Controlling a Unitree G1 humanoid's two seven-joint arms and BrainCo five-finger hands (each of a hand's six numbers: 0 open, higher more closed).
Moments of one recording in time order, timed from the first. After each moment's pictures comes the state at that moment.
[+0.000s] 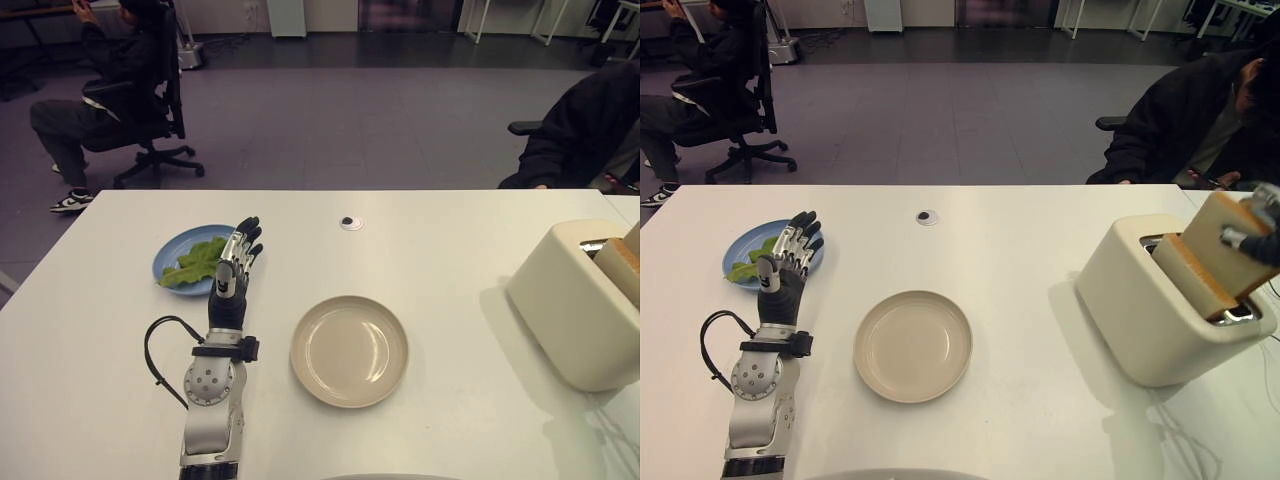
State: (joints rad) left arm 0.11 0.08 0.09 -0.24 -0.10 -0.25 -0.12; right arm -0.03 -1.02 -0.57 0.05 -0.24 -0.03 0.33
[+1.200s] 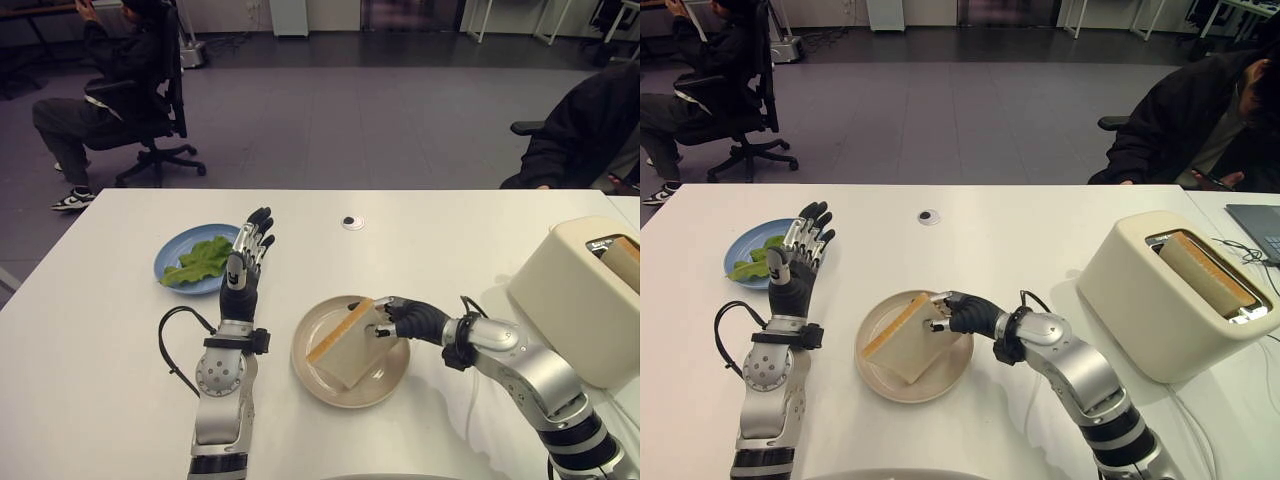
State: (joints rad) left arm 0.07 0.06 0.06 -0.23 -0.10 -0.24 -0.11; right arm -0.18 -0.49 0.37 -0.46 0.30 0.73 0.49
